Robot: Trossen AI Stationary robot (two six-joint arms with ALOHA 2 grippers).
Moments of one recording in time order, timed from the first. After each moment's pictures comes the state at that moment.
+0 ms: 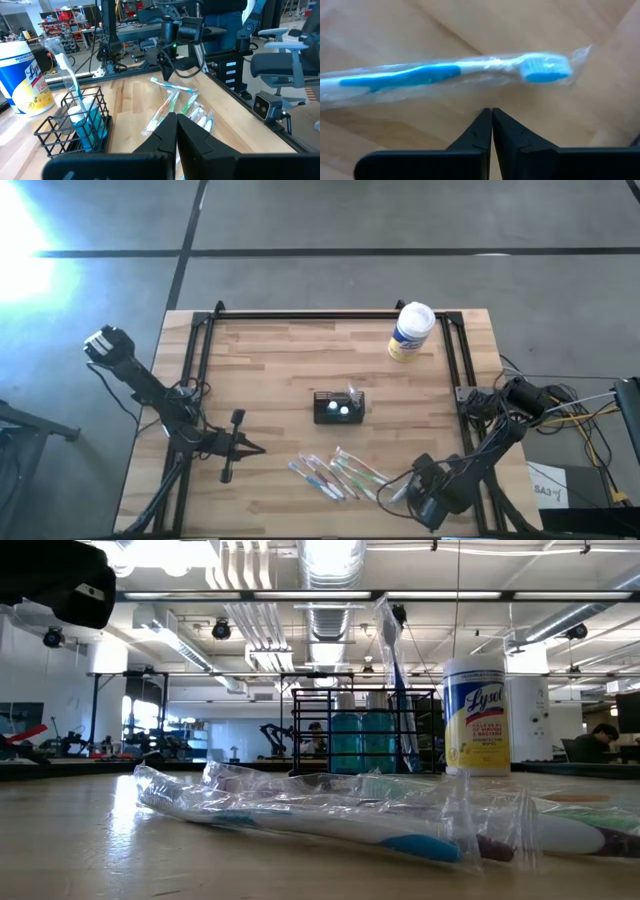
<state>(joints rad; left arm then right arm) -0.82 1.07 0.21 0.80 -0.67 0.01 0.94 1.85 1.04 -0.97 0.04 1.94</state>
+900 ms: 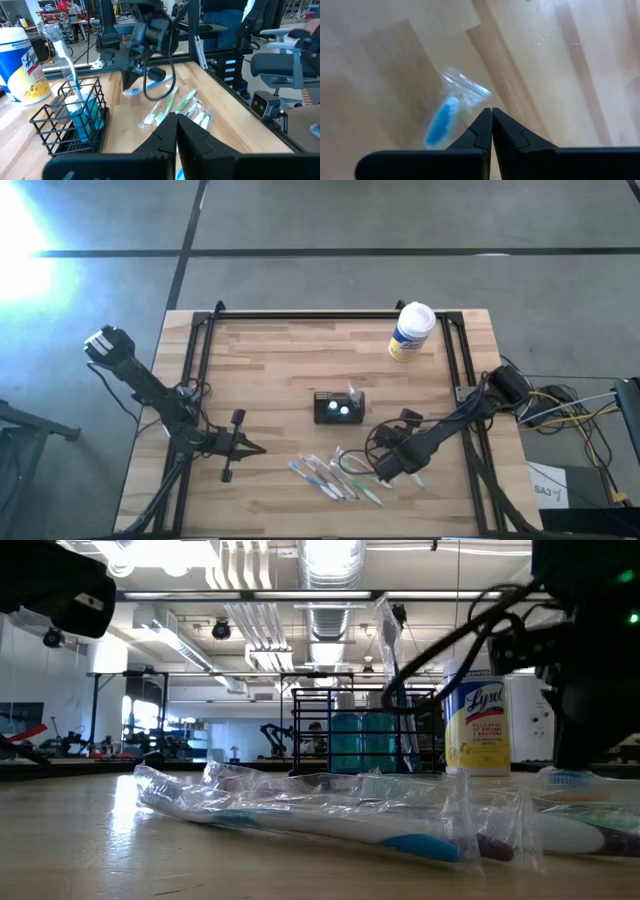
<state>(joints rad) -0.82 1.07 0.21 0.77 -0.67 -0.06 0.56 1.82 1.04 -0.95 0.41 1.06</state>
